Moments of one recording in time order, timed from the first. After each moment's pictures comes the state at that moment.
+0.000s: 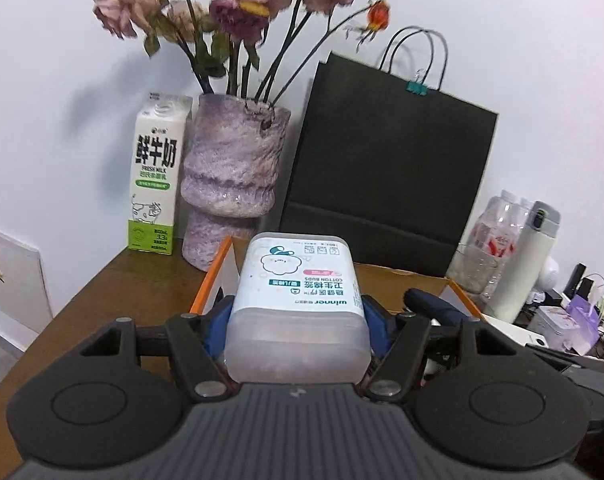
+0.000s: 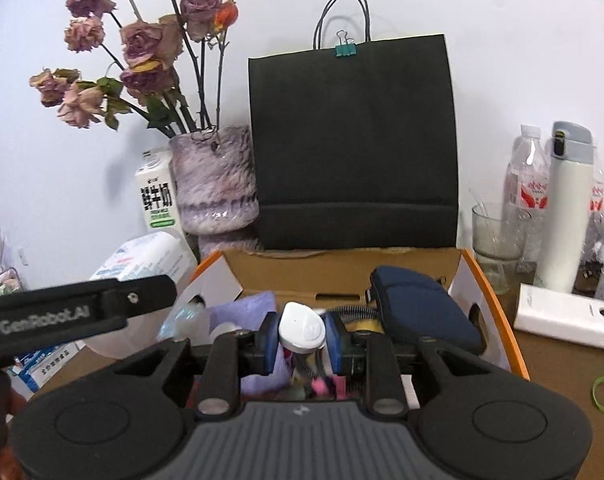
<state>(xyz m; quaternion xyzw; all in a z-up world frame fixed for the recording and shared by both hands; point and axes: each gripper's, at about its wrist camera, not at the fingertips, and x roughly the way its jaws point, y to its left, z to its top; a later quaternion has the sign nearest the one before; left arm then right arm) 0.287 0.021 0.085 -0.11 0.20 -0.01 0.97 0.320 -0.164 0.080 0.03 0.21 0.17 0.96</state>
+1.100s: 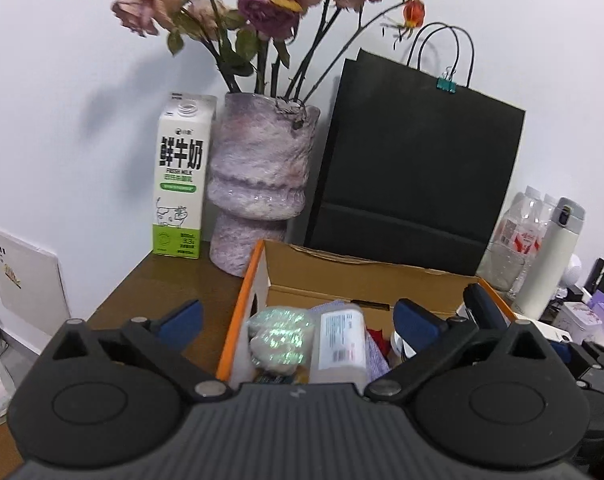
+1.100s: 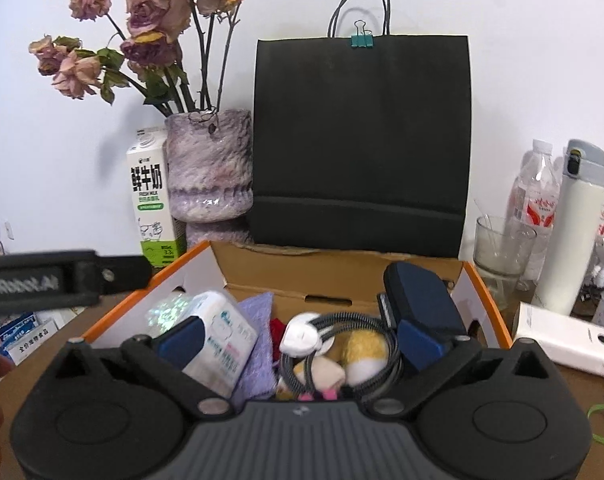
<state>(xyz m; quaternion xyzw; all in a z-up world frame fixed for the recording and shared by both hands) 0.283 0.048 0.083 -0.10 0.20 0.01 0.97 0.317 -0.155 0.070 -0.01 0.22 0.16 0.96</state>
